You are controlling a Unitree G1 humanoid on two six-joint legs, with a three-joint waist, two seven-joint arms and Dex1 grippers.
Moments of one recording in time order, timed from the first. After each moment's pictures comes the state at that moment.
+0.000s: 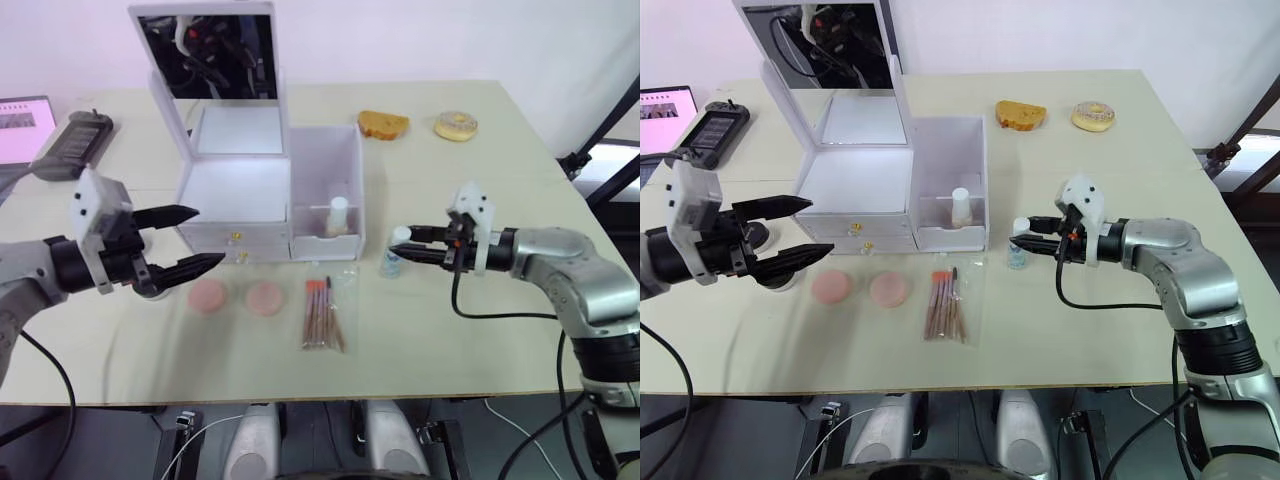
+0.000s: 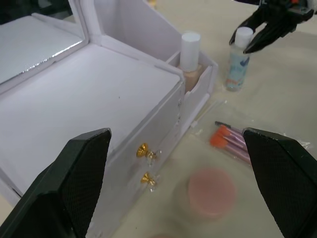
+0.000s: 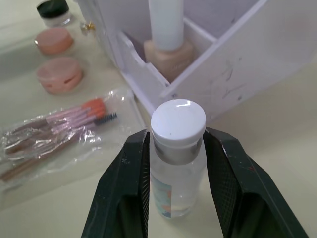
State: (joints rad) left arm -0.15 0.98 0.42 -0.44 -0.80 0.69 -0.93; right arm -0.43 -0.77 0.01 -0.13 0.46 0.56 1.00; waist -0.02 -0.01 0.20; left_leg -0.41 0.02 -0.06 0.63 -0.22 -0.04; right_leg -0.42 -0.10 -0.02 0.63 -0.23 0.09
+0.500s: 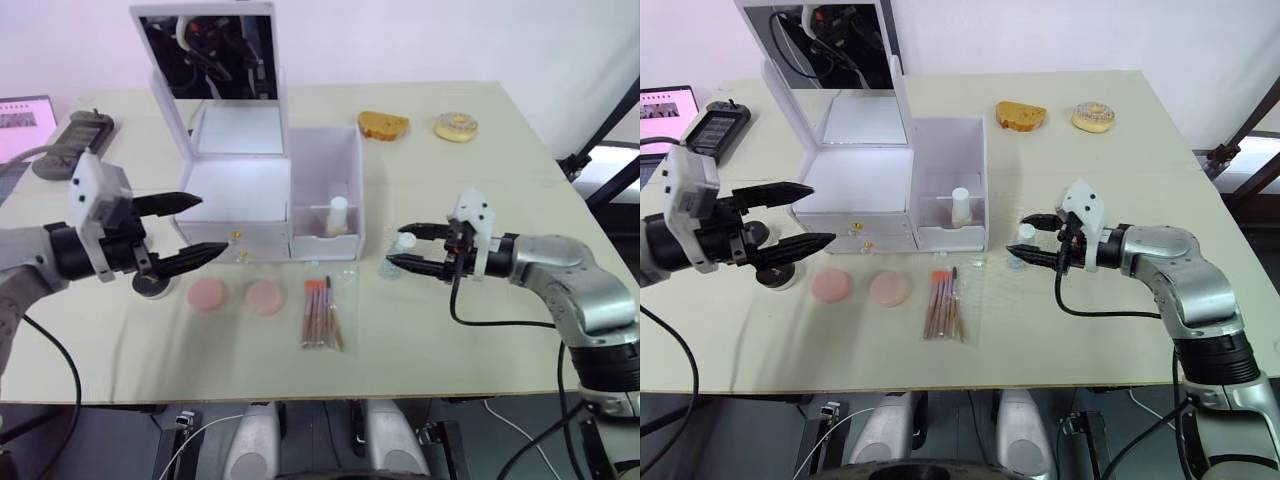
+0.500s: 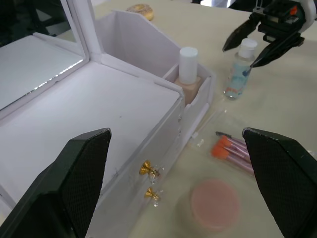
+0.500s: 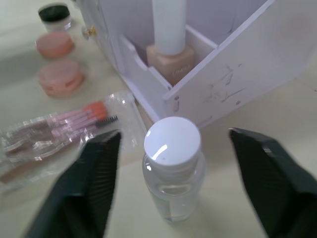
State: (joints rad) left arm -0.20 0.98 0.38 -0.41 -0.80 0.69 -0.94; right arm -0.40 -0.77 -0.06 -0.18 0.54 0.64 0.98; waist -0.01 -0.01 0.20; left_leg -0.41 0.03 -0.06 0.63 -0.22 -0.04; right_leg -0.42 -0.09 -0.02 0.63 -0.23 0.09
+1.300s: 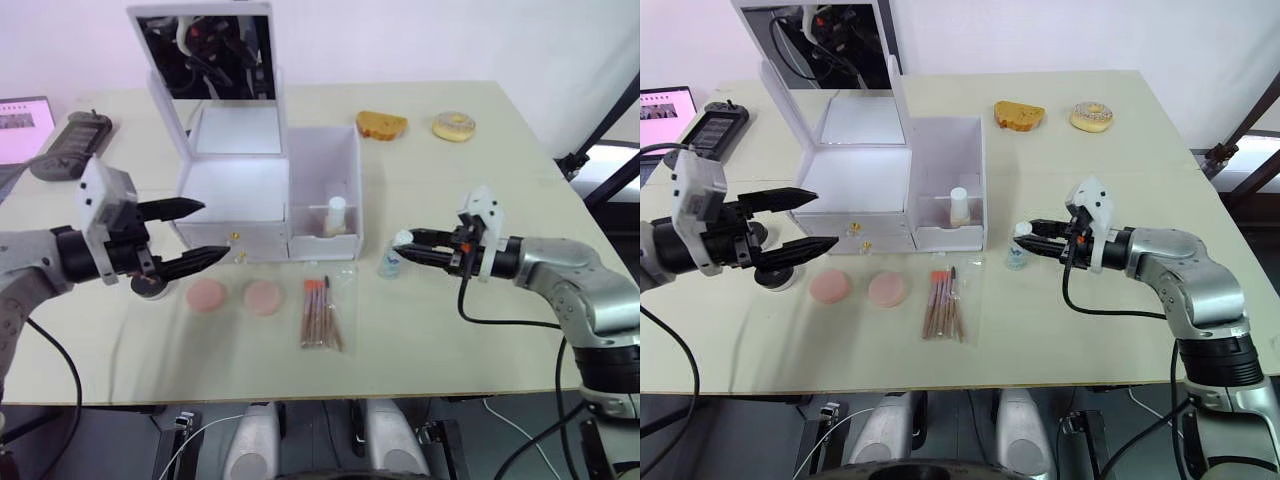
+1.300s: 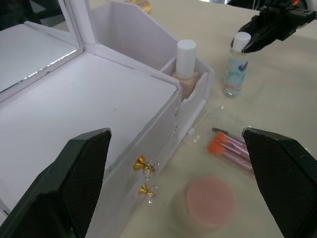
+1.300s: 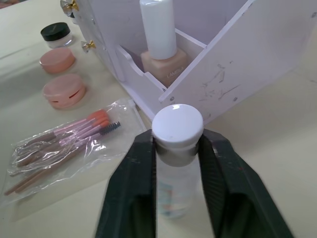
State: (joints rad) left arm -0.19 0.98 0.37 -0.41 -0.79 0.69 -0.94; right arm -0.39 -0.76 -0.06 -0.15 0.53 0.64 0.98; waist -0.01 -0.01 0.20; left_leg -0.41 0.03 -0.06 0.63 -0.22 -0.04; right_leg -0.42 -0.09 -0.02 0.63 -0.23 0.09
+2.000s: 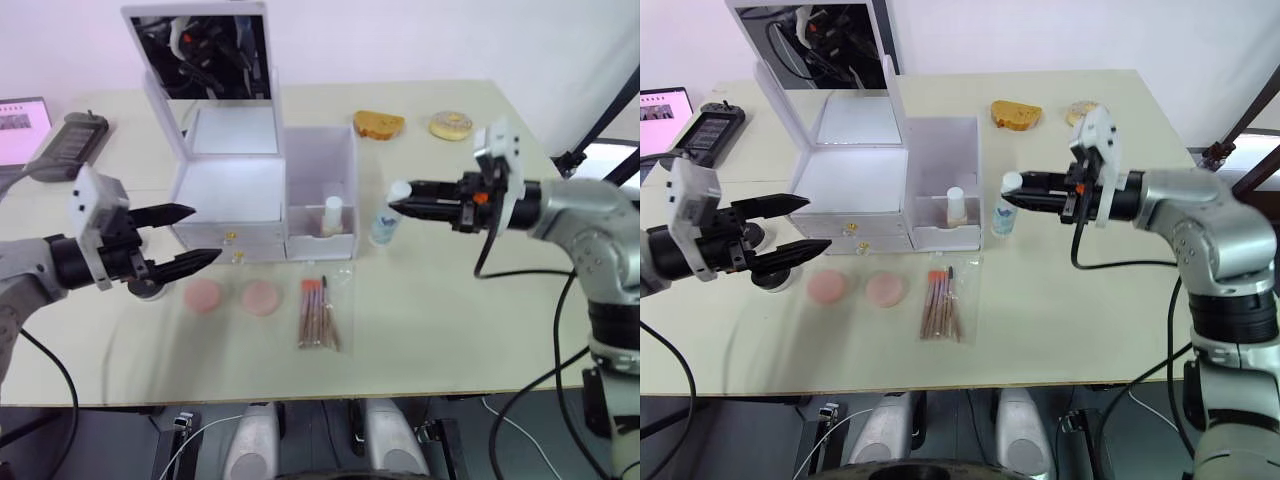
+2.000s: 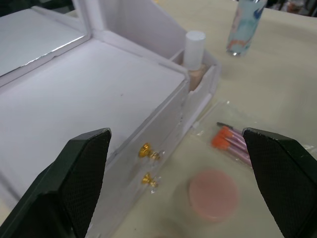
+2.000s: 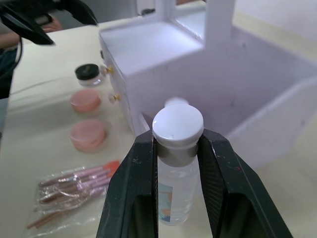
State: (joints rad) left arm -0.12 0.97 0.44 -0.39 -0.78 0.69 -0.93; right arm -0.74 -0.80 -0.04 -0.16 0.64 0.78 1.07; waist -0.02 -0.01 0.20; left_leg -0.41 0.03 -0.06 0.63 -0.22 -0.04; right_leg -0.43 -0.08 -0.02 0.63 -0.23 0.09
